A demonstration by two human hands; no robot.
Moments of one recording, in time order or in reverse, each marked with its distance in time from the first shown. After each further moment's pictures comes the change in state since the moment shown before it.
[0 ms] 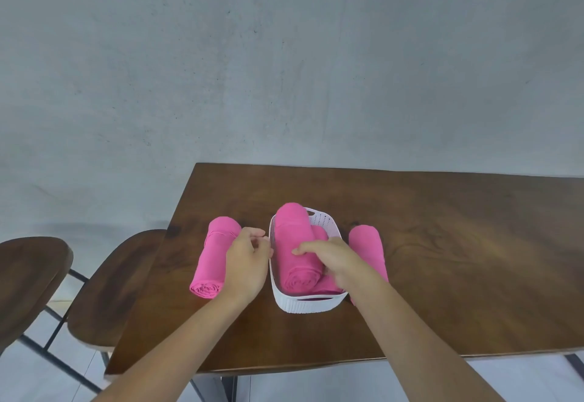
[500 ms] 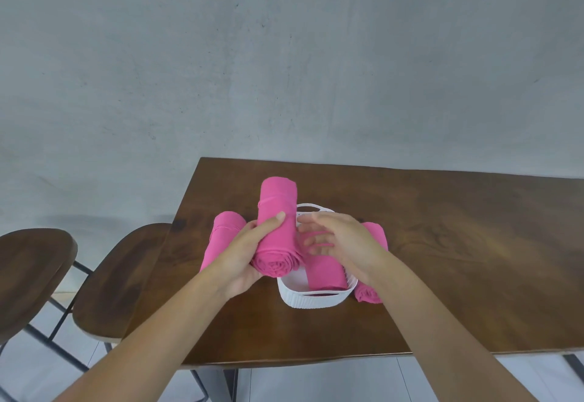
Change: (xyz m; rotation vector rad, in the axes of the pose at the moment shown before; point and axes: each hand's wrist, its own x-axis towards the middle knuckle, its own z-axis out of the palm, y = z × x) left_hand 0.003 0.032 -0.034 -0.743 -0.490 -0.492; right_hand -0.033 -0.021 -0.008 0.019 -0.182 -0.350
